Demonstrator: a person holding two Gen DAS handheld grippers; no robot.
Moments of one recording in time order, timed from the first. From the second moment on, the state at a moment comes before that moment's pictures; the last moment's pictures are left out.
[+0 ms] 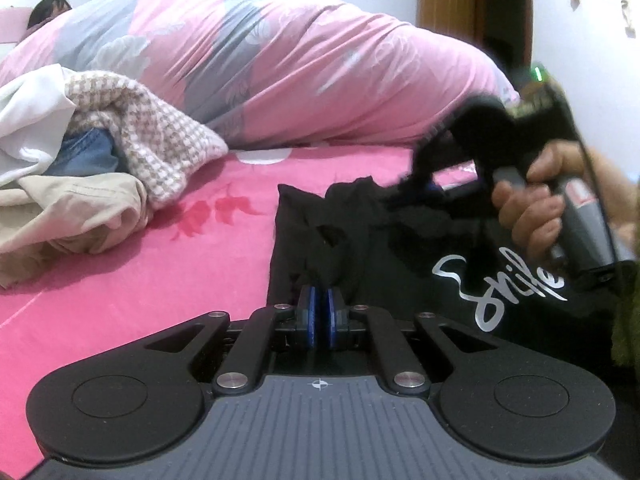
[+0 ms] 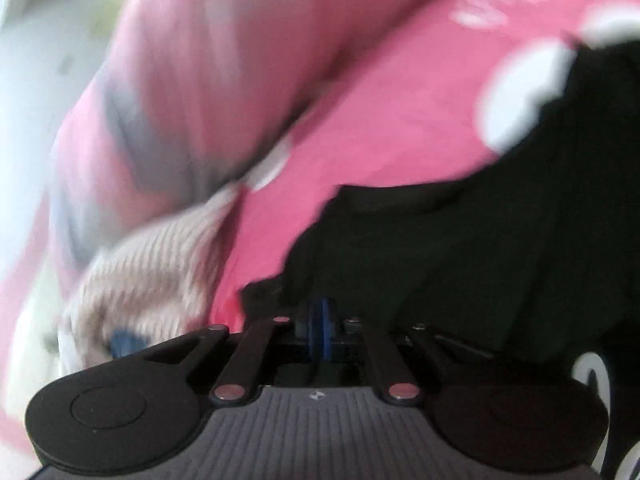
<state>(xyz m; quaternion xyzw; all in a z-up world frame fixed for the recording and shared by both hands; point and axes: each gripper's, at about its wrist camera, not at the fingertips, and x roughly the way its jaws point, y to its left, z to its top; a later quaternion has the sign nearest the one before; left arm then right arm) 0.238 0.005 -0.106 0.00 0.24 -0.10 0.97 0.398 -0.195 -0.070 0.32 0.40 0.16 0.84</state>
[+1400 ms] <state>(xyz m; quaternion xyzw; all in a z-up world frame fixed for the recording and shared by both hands) 0.247 0.016 -0.106 -0.05 0.24 -0.17 0.95 0.398 -0.119 -0.046 0.14 0.46 0.19 0.86</state>
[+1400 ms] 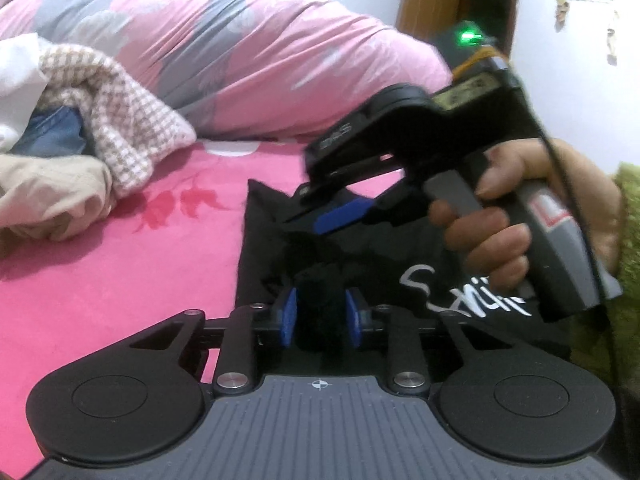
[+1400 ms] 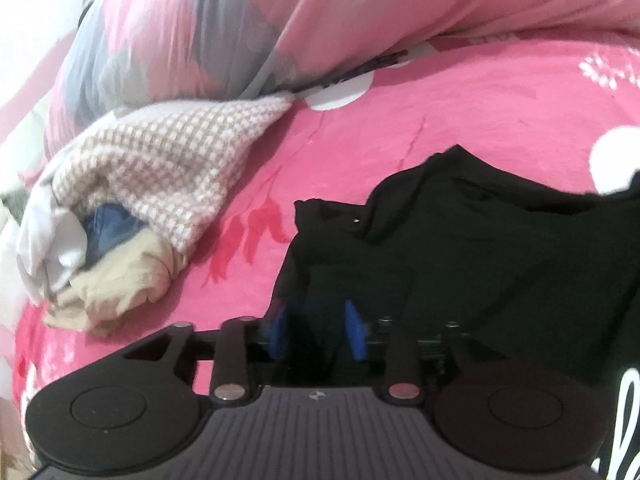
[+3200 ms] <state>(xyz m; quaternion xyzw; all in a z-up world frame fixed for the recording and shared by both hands) 0.232 -0.017 -0.110 0.07 0.23 -0.21 0.95 0.385 -0.204 -0.078 0.35 0.40 0.10 0.84</state>
